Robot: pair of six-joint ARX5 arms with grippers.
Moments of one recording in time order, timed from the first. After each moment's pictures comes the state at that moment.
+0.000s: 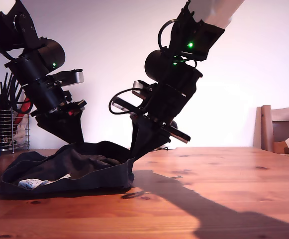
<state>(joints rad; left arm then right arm) -0.24 1.95 1.43 -0.49 0.26 0.31 0.55 2.13 1.61 -0.59 -0.38 0.24</state>
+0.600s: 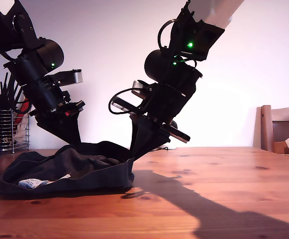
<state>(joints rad) -0.24 1.95 1.43 -0.48 0.25 0.32 0.55 2.13 1.61 -0.59 -0.38 0.24</state>
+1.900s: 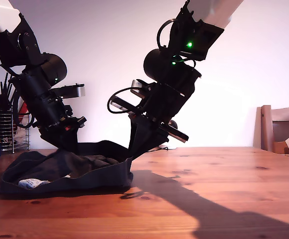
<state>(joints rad) -0.24 2.02 1.43 -0.43 0.23 0.34 0.55 2.13 1.61 -0.57 -0.38 0.24</state>
